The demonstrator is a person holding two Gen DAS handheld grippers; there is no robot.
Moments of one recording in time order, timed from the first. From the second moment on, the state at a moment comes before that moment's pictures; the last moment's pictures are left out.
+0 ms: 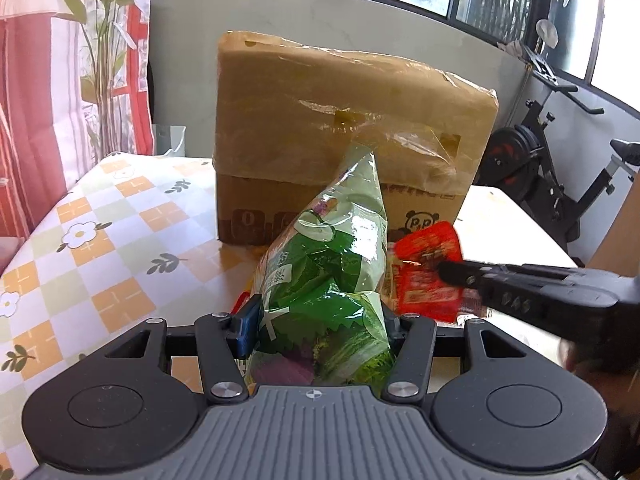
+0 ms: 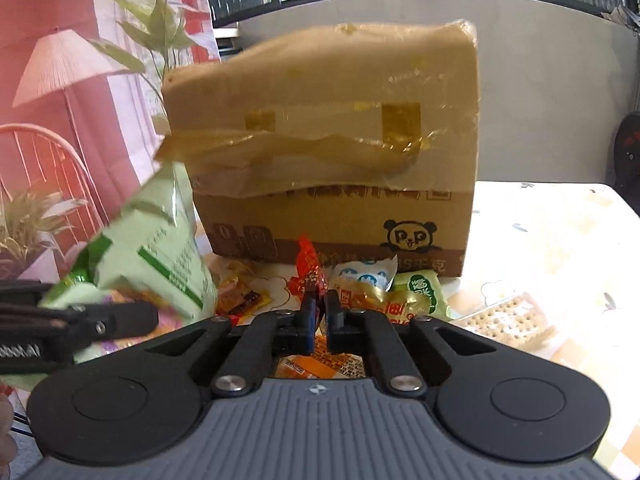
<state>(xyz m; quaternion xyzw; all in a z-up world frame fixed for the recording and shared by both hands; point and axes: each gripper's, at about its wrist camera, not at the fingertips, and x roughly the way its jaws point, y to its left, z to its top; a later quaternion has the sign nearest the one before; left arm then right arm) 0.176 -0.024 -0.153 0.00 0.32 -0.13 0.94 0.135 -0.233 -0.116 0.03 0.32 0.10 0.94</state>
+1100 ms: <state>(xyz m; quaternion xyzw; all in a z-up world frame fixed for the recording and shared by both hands) 0.234 -0.022 0.023 -0.03 0.16 -0.14 0.98 0.175 -0.264 0.036 0.04 0.16 0.11 0.98</state>
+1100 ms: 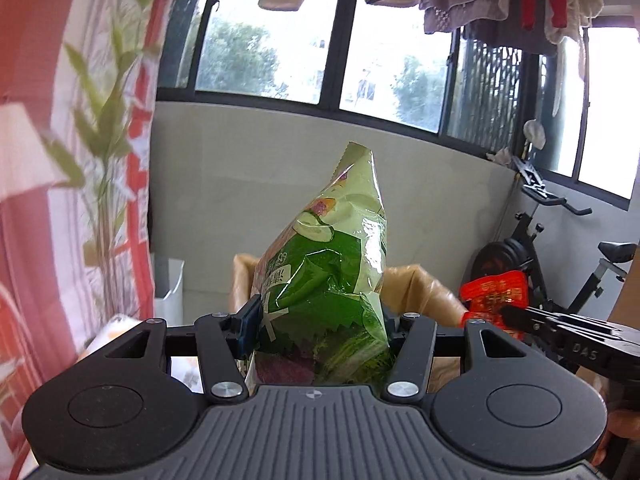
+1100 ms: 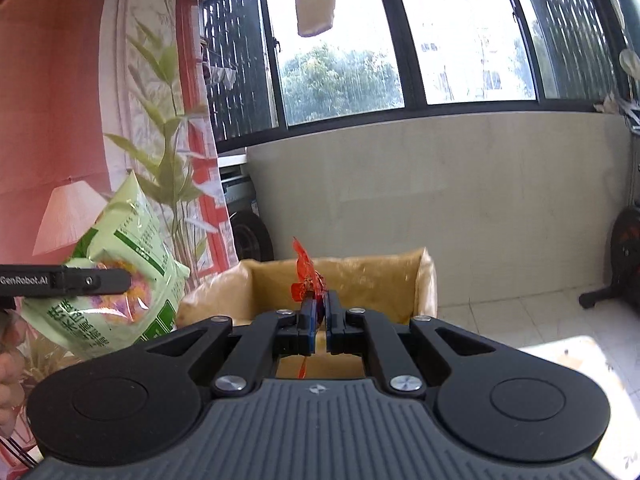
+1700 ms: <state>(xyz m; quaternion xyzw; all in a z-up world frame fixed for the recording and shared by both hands) 0.316 -0.053 0.033 -0.02 0.15 -0.16 0.98 0.255 -0.271 0.046 0.04 0.16 0.13 0.98</state>
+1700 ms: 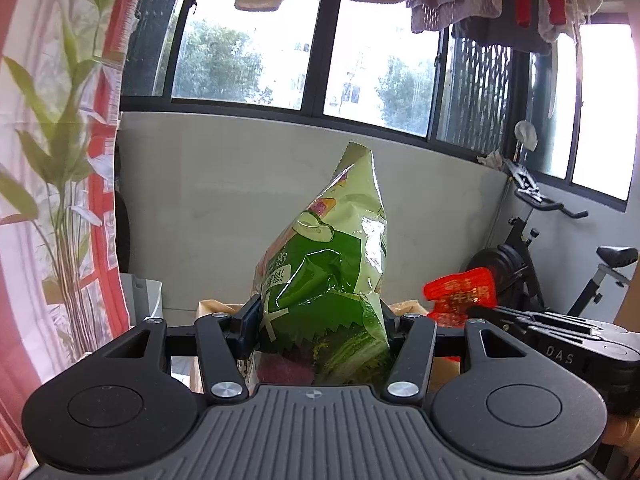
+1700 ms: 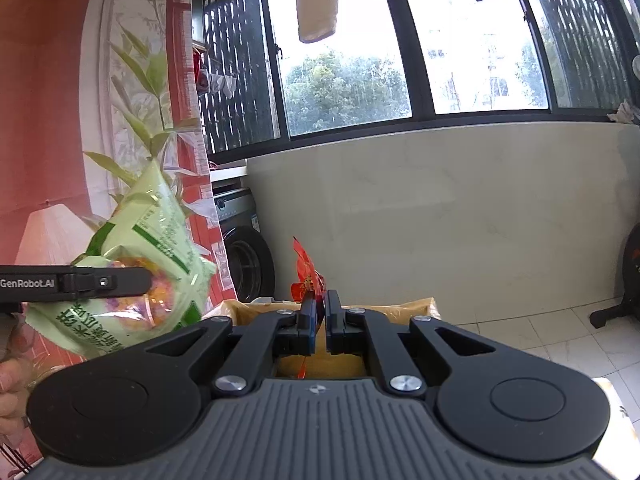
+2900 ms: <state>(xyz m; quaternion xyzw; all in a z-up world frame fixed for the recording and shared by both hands) 0.353 -0.066 0.002 0.01 0.20 -0.15 0.97 0.276 -0.284 0.005 0.03 0.24 0.08 0.97</state>
